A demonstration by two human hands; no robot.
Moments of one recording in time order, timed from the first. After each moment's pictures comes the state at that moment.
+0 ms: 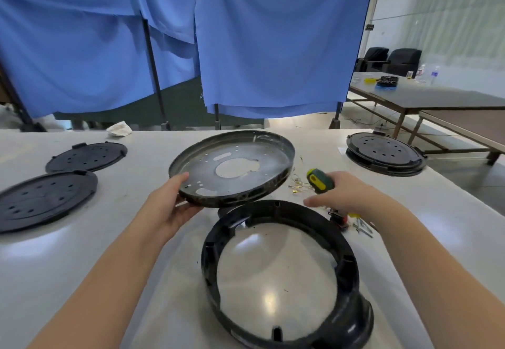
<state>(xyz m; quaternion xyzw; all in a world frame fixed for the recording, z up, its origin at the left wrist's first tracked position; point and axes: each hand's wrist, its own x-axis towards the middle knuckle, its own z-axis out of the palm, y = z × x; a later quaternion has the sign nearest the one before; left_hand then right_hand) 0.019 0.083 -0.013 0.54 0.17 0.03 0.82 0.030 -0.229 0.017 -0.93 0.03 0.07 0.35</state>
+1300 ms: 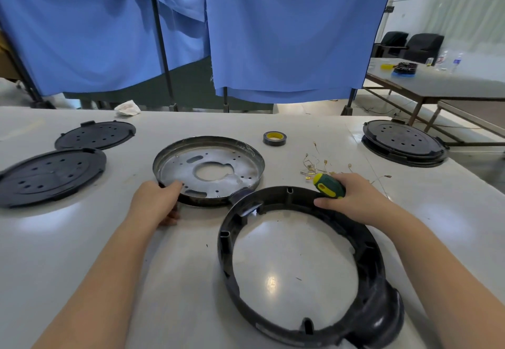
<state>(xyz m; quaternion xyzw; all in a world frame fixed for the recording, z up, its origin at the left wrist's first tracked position) 0.026 0.126 -0.054 0.79 0.27 0.07 0.54 0.042 -0.240 -0.037 -0.94 -0.10 -0.02 0.33</state>
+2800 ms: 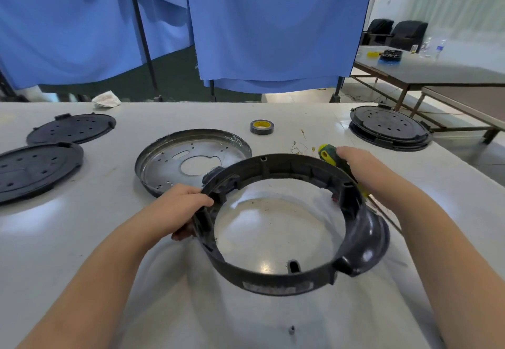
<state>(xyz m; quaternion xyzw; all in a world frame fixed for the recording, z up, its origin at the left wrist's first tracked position) -0.015 0.070 -0.025 0.87 0.04 -0.15 0.47 0.035 -0.248 -0.008 -0.87 0.02 -0.01 0.48</state>
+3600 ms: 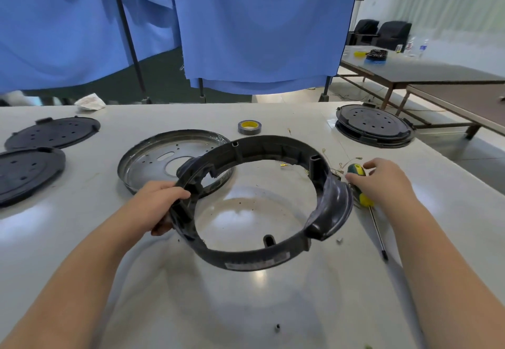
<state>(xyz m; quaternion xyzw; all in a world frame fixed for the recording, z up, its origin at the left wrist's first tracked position) -0.006 0.082 -0.031 0.83 0.07 -0.09 0.55 0.028 -0.301 -0.037 -0.93 0.23 -0.11 0.27</state>
